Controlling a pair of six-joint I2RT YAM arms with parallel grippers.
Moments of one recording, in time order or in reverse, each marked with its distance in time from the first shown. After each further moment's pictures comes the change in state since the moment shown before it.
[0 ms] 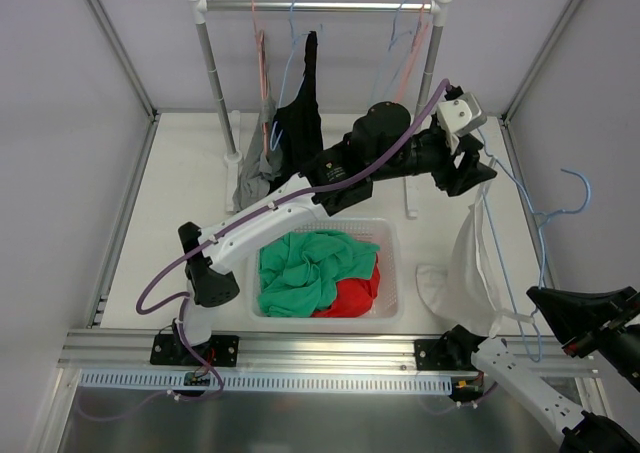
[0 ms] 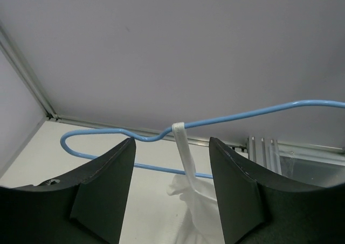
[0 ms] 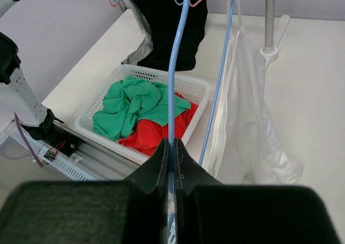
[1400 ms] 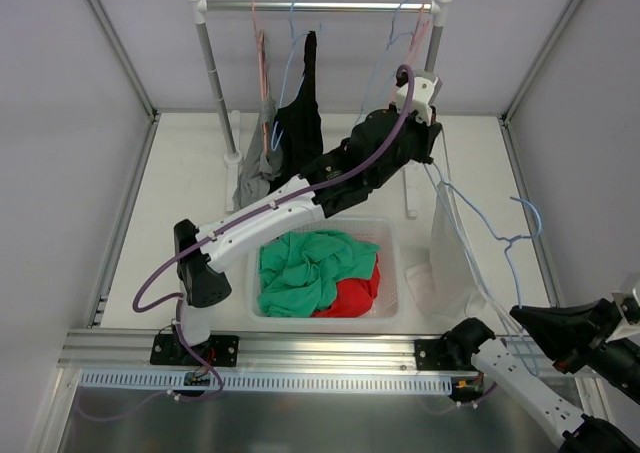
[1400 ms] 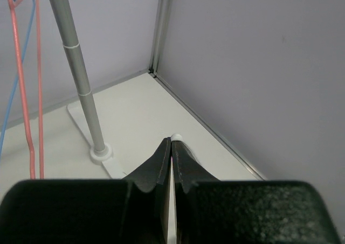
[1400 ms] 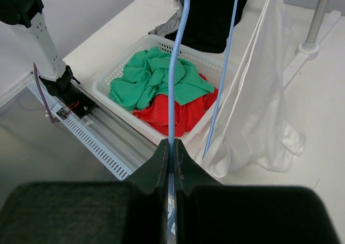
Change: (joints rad) left arm 0.027 -0.046 -0.168 0.064 -0.628 -0.182; right arm 0.010 -0.048 -0.091 -0.016 -0.193 -0.088
